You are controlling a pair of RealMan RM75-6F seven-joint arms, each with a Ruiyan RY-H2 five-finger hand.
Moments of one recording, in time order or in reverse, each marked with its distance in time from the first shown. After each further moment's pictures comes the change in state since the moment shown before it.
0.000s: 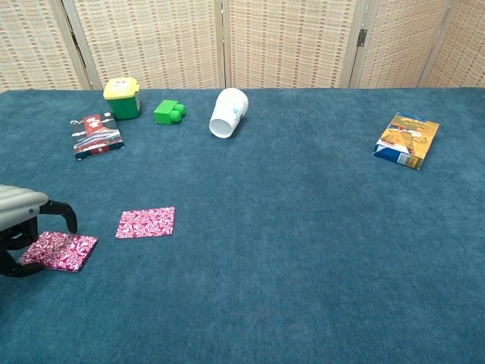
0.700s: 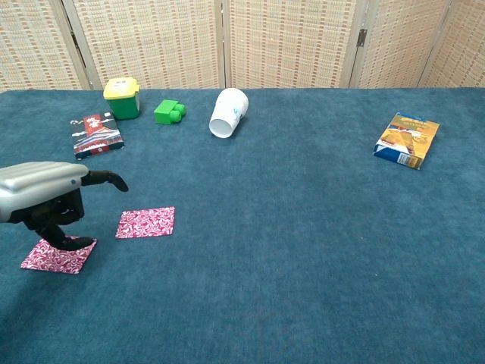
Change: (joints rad) left arm -0.054 -0.053 -0.109 -0.055 -0.027 -0.019 -0.023; right arm -0.005 -0.002 -0.002 0.005 0.000 0.006 0.005
